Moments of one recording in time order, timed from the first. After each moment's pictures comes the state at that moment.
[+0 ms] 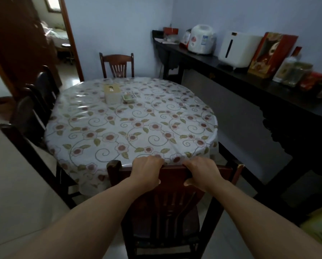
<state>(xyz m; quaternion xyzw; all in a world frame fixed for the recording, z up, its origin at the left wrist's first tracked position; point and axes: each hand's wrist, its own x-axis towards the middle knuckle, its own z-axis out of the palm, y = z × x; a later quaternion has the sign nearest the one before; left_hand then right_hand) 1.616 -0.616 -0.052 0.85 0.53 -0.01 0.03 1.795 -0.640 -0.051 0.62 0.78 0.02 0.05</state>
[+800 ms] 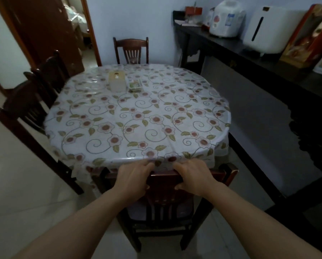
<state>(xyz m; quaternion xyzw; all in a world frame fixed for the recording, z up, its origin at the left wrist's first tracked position) 1.682 -0.591 -0.105 0.82 0.57 0.03 0.01 1.881 -0.571 -0.099 0.48 0.88 0.01 0.03</state>
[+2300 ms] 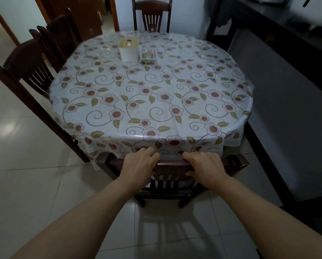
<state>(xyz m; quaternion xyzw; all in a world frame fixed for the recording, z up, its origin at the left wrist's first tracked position) 1.733 -0.578 -0.167 0.80 0.60 0.02 -0.04 1.942 -0.539 -0.153 0.45 0.89 -0.02 0.00</state>
